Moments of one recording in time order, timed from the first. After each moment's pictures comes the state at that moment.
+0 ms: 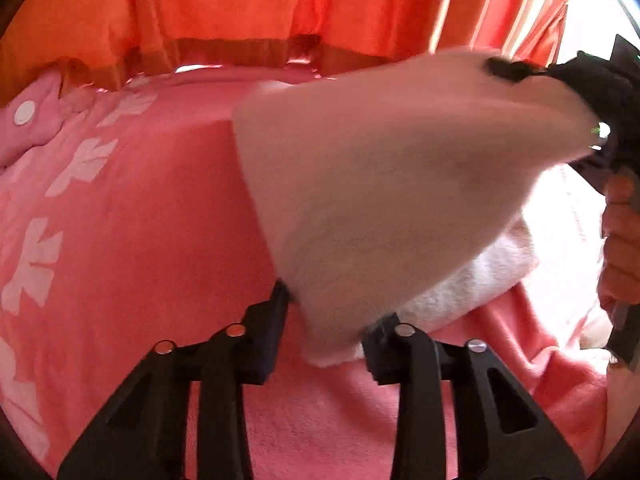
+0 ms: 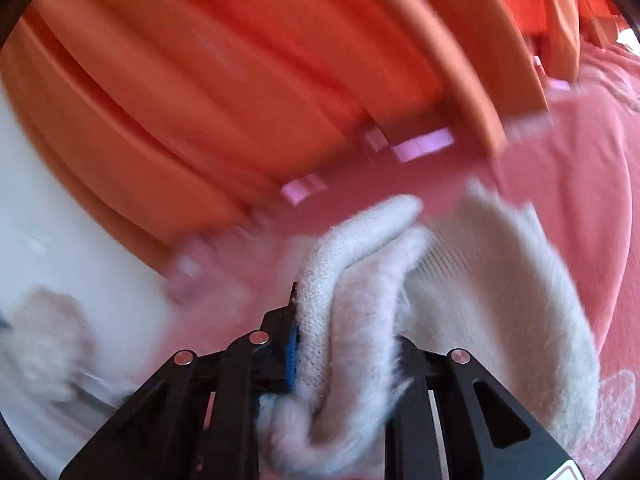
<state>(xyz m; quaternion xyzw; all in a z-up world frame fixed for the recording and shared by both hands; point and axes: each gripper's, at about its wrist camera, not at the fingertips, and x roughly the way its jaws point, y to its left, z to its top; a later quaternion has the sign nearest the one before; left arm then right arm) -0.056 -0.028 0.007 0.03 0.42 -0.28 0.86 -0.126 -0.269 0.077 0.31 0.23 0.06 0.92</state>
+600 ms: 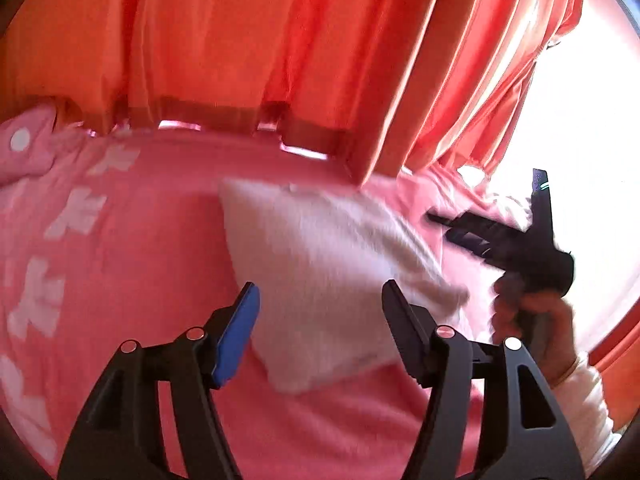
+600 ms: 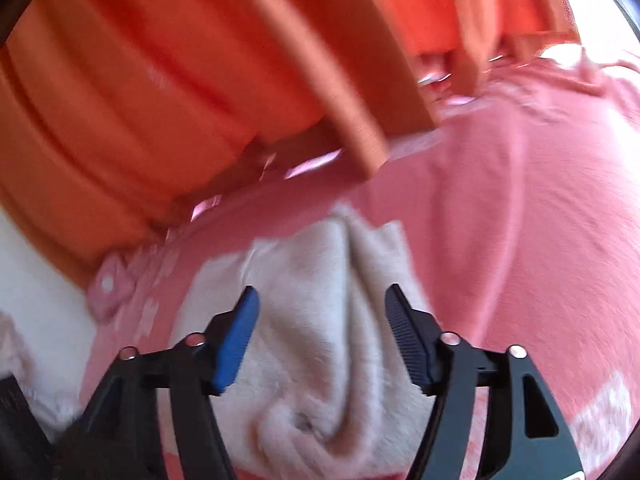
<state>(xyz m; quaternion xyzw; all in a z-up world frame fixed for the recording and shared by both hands) -0.060 -0.025 0.075 -0.05 0.35 -0.32 0.88 -0.100 -0.301 0.047 0.26 0.33 -0.06 0.90</state>
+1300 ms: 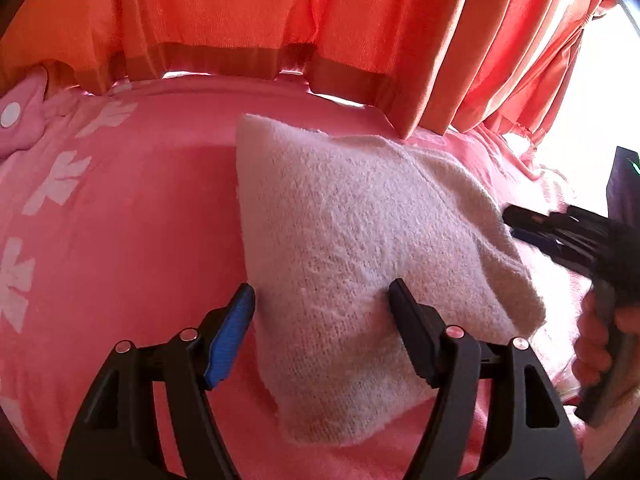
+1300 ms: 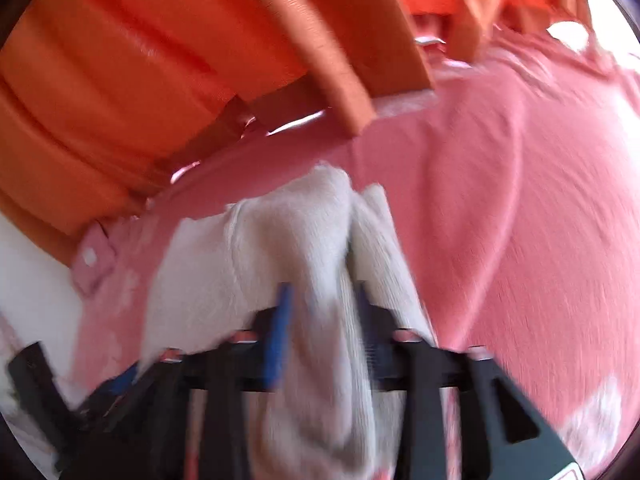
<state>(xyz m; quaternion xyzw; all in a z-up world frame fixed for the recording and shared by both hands) -0.032 -0.066 0.000 -0.02 0.42 -0.27 0.87 -0.147 -0.322 0.038 0.29 0.36 -0.08 0.88</state>
